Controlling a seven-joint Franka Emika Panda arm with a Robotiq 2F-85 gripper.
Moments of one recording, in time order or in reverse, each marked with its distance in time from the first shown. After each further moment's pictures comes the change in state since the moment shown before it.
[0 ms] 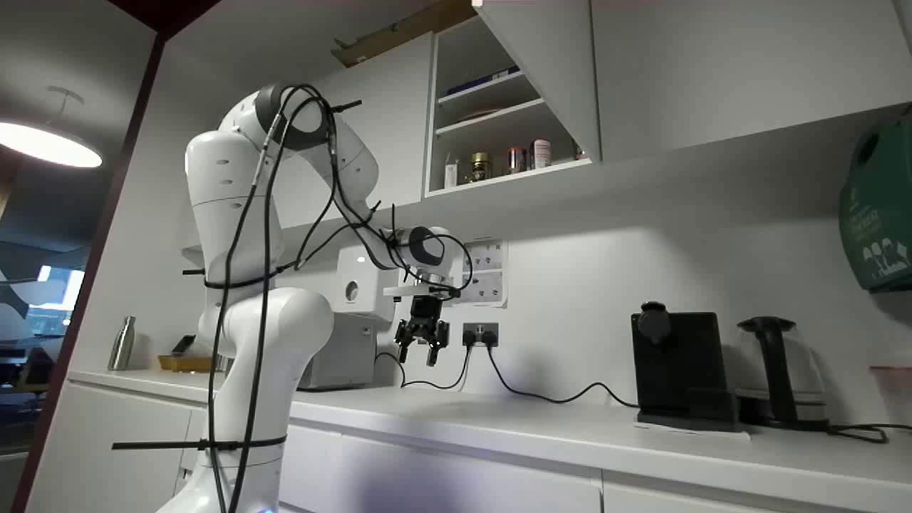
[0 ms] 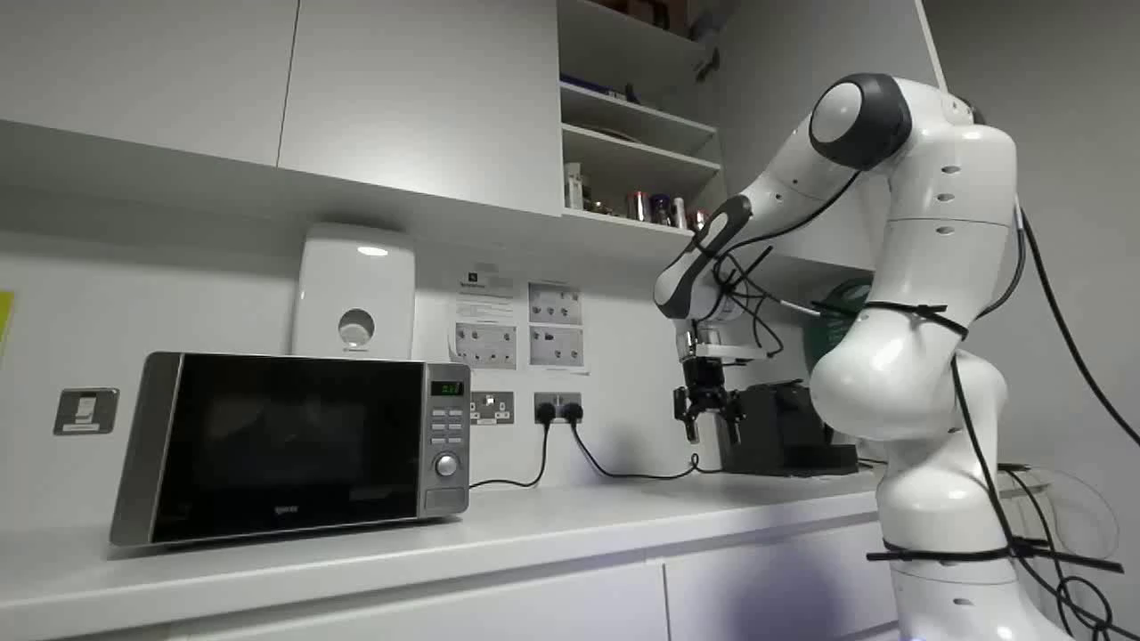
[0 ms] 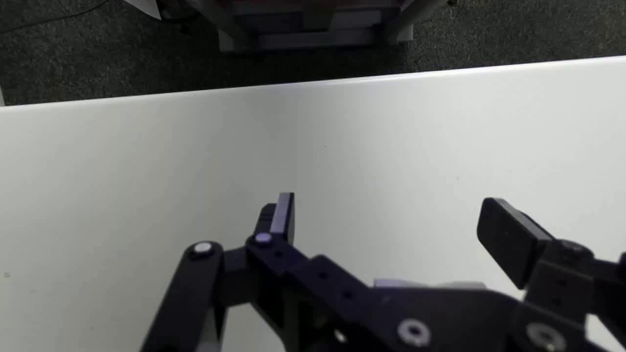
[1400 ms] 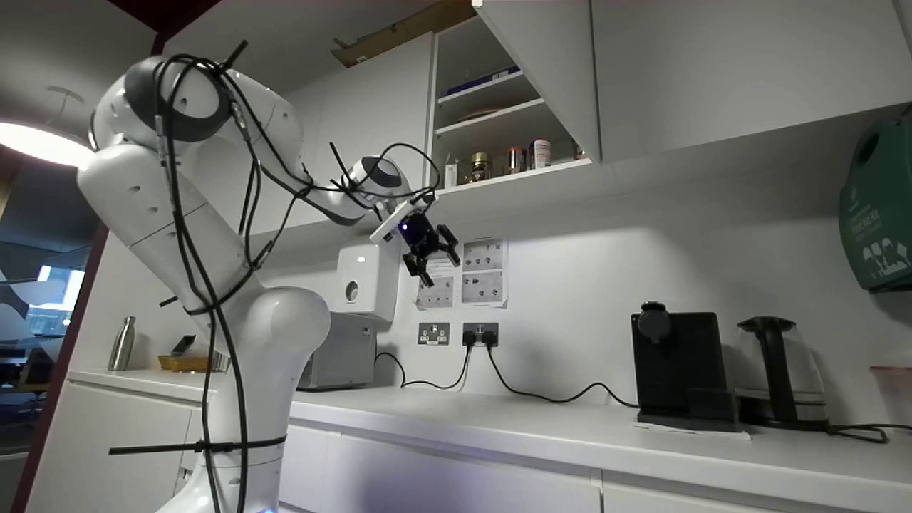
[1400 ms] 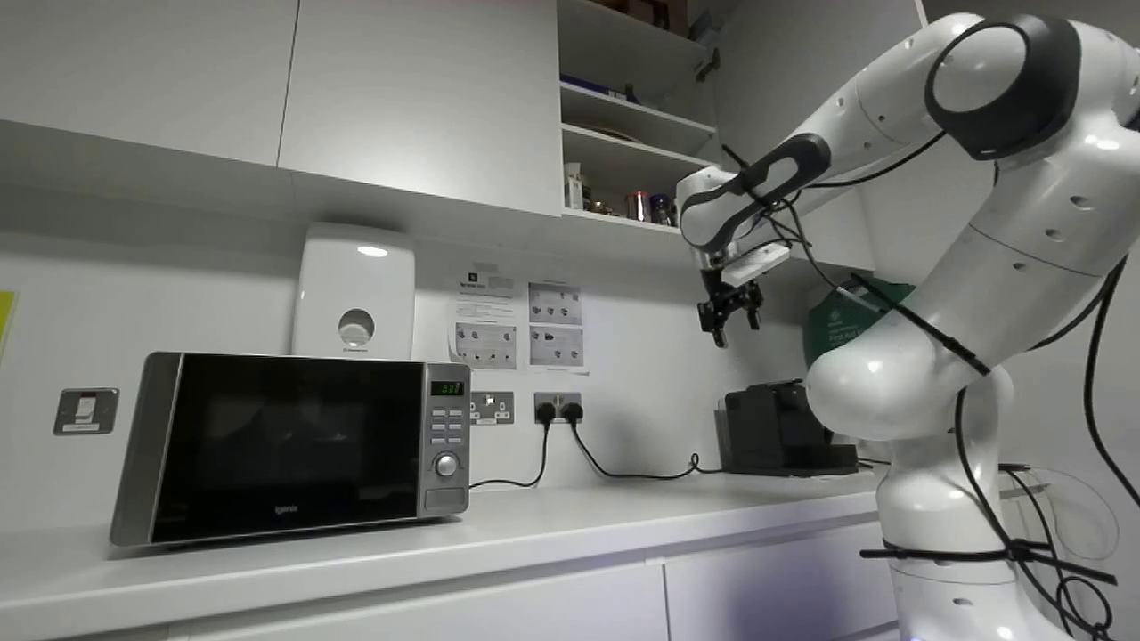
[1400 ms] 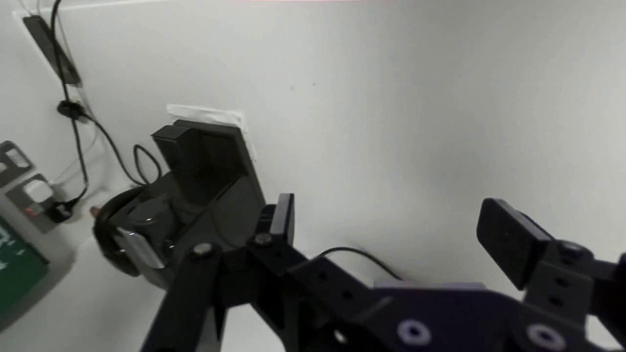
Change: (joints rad) arm -0.078 -0.472 0.135 0.002 -0.462 0.007 0.138
